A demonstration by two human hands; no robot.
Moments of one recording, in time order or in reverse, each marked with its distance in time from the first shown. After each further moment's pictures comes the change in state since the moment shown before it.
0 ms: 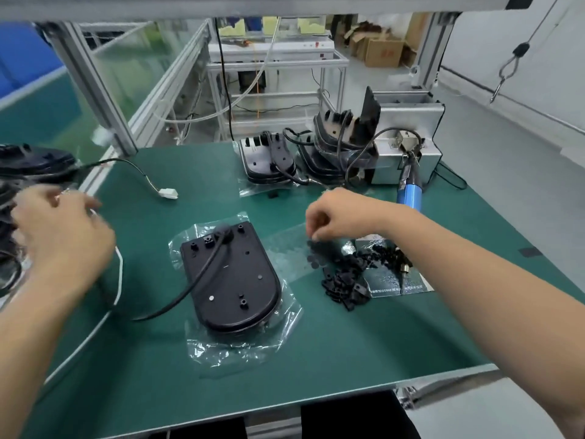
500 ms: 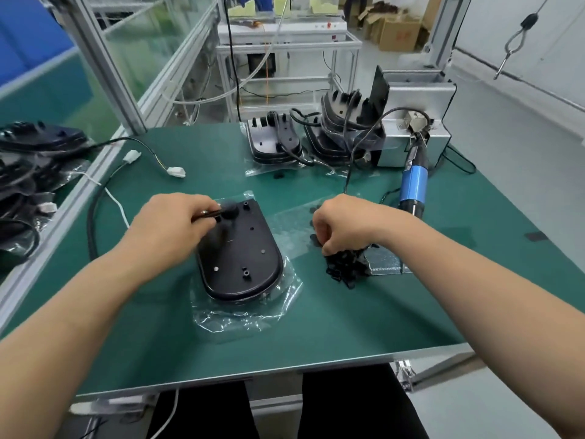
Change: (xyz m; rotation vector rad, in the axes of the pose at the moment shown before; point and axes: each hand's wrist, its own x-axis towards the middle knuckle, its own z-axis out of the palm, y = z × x) left_hand -0.067 0.073 0.007 0.010 -0.365 0.469; right_hand -0.020 -0.018 0.033 -0.158 -0.073 0.082
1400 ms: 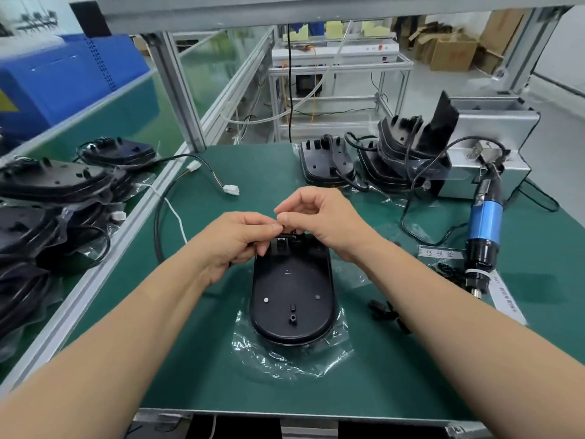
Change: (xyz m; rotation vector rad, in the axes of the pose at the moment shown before) left_hand 0.024 -0.016 0.010 -1.035 -0.332 -0.314; right_hand 0.068 -0.080 -0.007 1.228 0.400 -0.307
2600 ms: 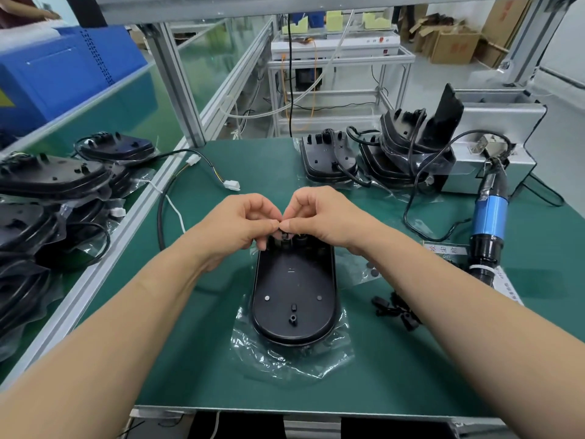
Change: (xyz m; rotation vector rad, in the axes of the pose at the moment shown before) left_hand 0.000 0.010 -0.004 0.208 0.019 0.149; right_hand 0.006 0.000 -0.005 -0.276 -0.144 0.084
